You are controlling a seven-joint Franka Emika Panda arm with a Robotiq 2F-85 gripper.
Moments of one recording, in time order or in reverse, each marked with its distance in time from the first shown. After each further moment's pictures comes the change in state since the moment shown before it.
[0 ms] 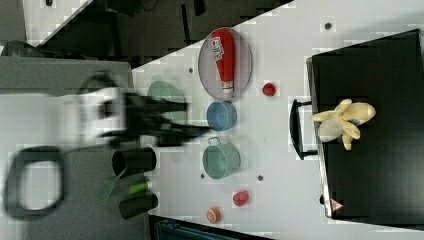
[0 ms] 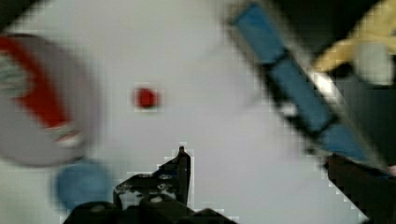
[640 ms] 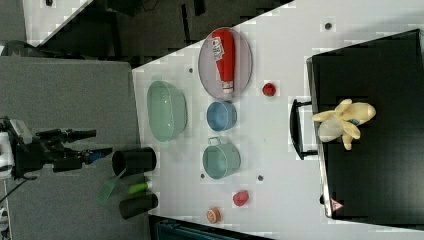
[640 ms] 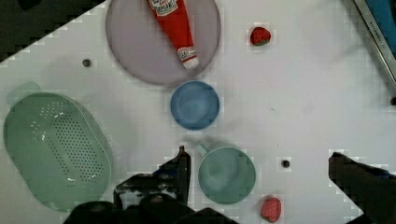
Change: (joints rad) arm 0.204 -0.140 0.247 0.008 -0.003 -0.120 0.352
